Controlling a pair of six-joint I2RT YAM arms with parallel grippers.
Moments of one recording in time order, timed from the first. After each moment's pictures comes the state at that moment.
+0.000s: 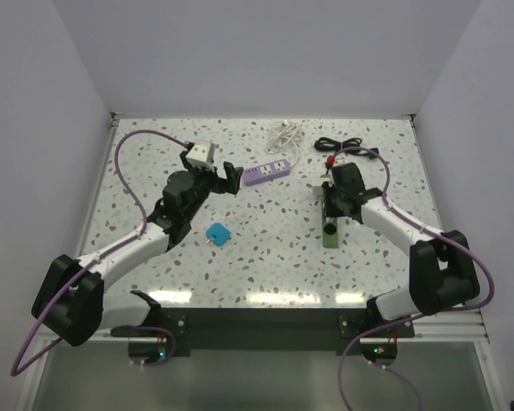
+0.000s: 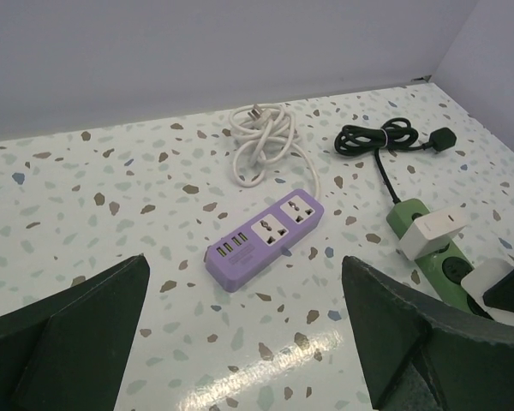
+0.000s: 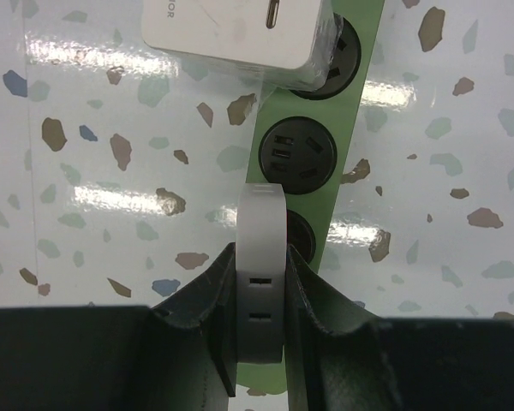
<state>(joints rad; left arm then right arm) -0.53 1.26 0.69 0.52 -0.11 -0.18 0.33 1.45 0.87 -0.36 0.09 0.20</state>
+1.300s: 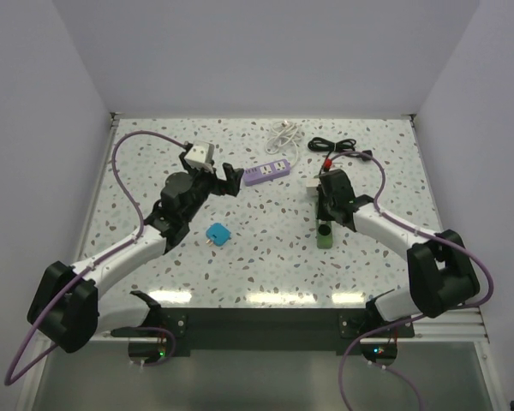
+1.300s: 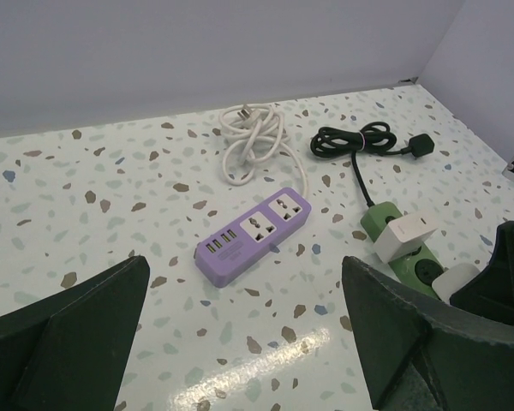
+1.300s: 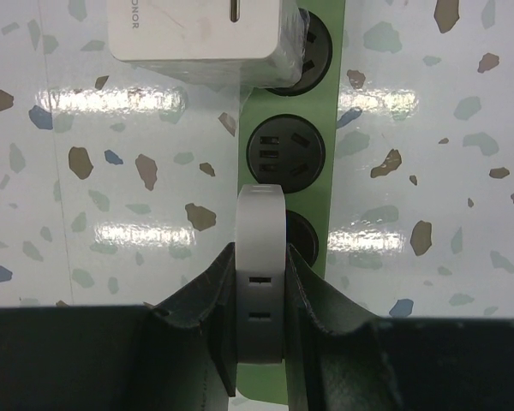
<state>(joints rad) -0.54 1.21 0.69 0.48 -0.11 -0.20 0.43 1.46 0.82 -0.28 0.21 0.39</state>
